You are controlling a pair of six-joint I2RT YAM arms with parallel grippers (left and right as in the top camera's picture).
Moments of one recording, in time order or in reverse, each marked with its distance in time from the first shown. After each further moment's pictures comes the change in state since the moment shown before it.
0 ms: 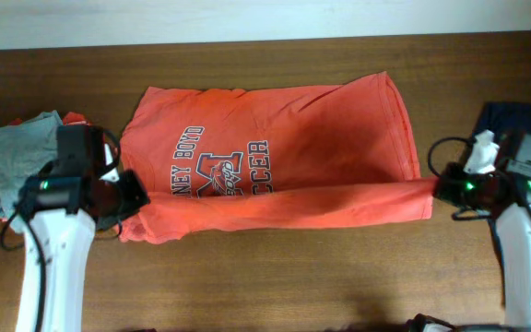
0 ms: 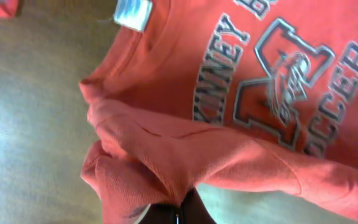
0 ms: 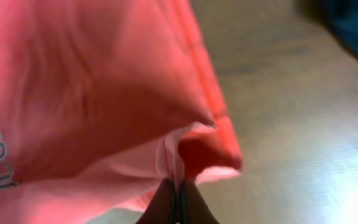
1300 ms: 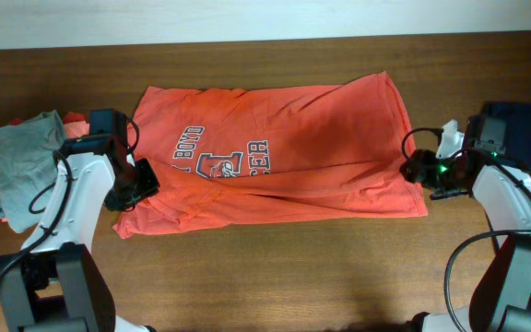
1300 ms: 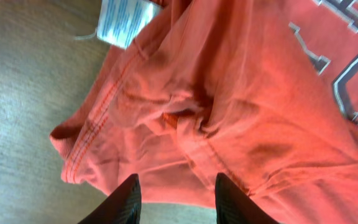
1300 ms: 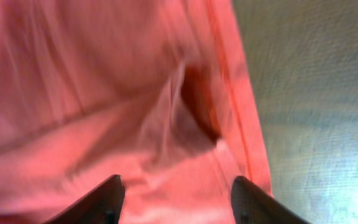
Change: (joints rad) left arm 0.000 0.364 0.000 0.167 -0.048 0.008; right arm 0.055 0.319 0.000 0.213 -0.063 -0.016
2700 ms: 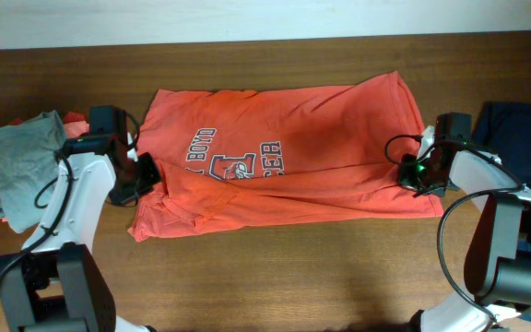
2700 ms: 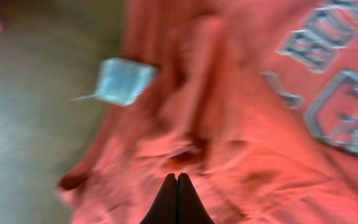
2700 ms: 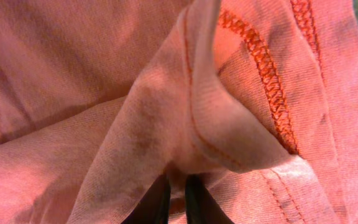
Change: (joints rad) left arm -0.014 0.000 0.000 0.090 0.079 0.026; right arm 0.085 0.196 0.039 0.049 0.173 0.062
